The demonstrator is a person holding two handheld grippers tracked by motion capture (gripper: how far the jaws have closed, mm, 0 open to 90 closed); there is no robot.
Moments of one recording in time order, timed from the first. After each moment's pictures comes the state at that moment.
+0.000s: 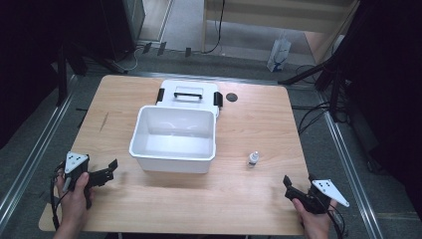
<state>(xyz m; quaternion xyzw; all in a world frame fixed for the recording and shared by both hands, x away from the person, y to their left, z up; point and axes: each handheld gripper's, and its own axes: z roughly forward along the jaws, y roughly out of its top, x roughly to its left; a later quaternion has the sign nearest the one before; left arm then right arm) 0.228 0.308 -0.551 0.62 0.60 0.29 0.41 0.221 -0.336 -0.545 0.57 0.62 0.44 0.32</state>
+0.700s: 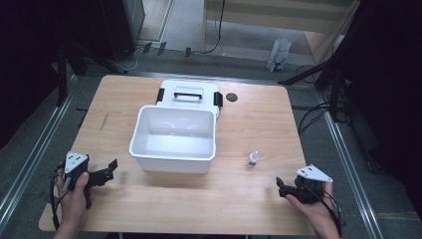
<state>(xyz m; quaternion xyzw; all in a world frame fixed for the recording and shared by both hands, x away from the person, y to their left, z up) 0.228 0.309 -0.551 0.62 0.61 0.29 0.41 0.243 -0.308 -0.507 0.50 0.77 0.29 0.27</state>
